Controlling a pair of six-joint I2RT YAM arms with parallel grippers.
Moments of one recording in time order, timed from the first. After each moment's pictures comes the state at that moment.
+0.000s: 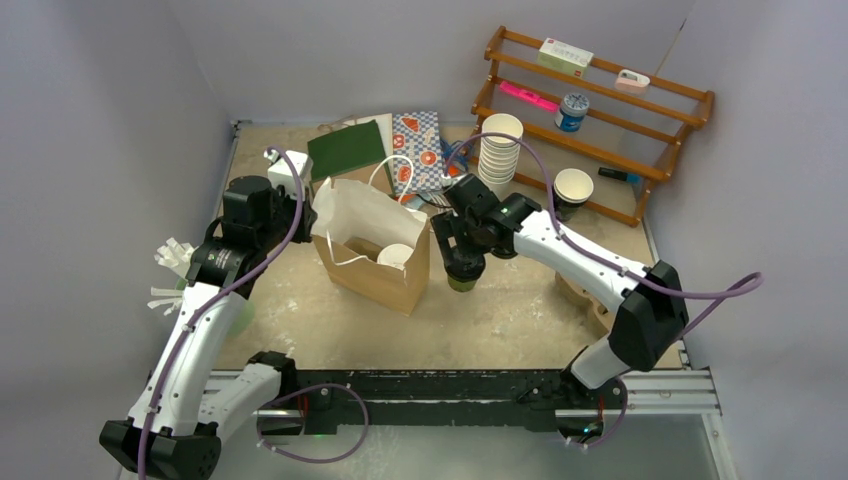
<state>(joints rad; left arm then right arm) -0.23 0.92 1.06 -0.65 0.08 -0.01 0.75 1.54 1.32 -0.85 0.16 0.35</state>
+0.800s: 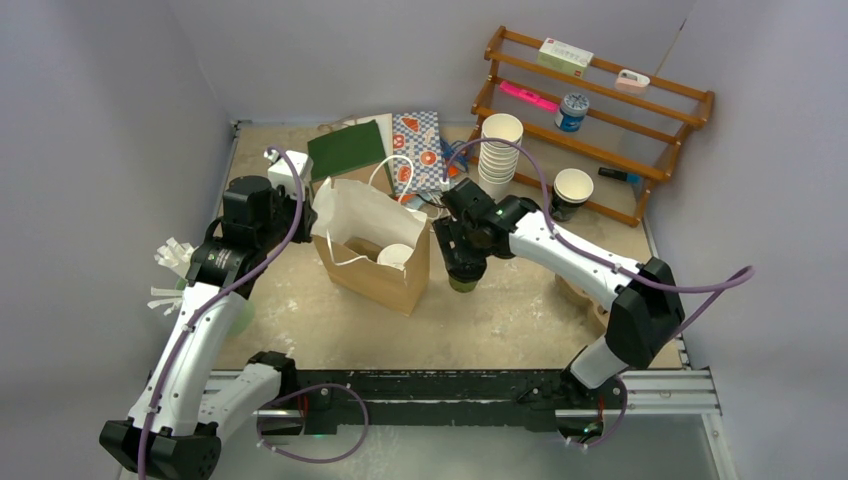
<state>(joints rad) -0.23 0.92 1.06 -0.65 0.08 -0.01 0.76 1.57 1.29 -0.85 0.16 0.37</state>
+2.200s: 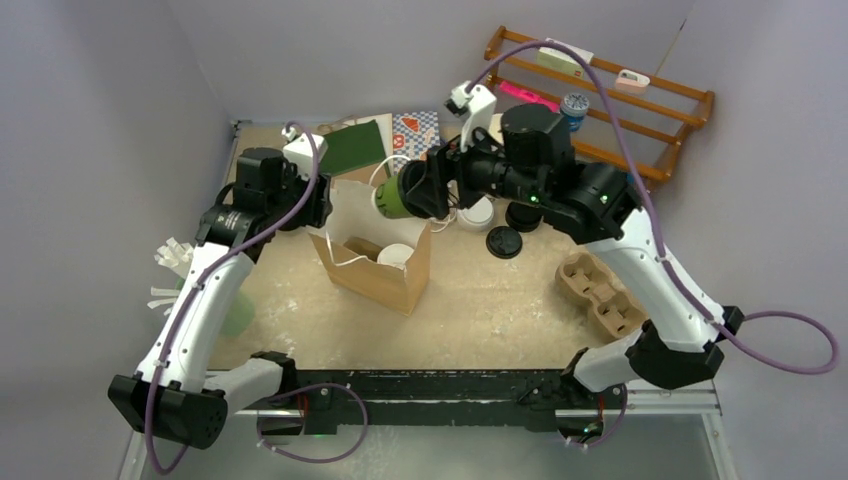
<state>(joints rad) -0.23 1.11 1.24 -0.74 0.11 0.05 0.82 1.42 1.97 -0.92 -0.11 0.22</state>
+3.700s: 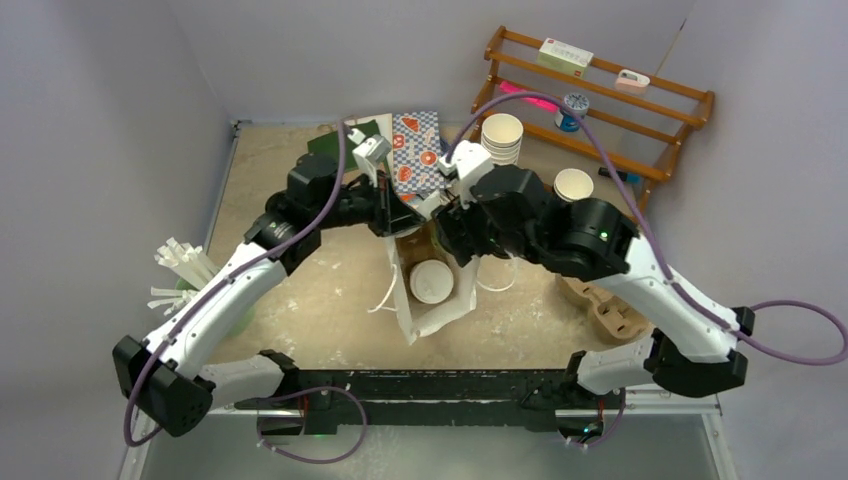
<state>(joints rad) -0.53 1.15 1.13 -0.26 0.62 -0.44 1.07 1.35 1.81 -1.12 0.36 0.15</state>
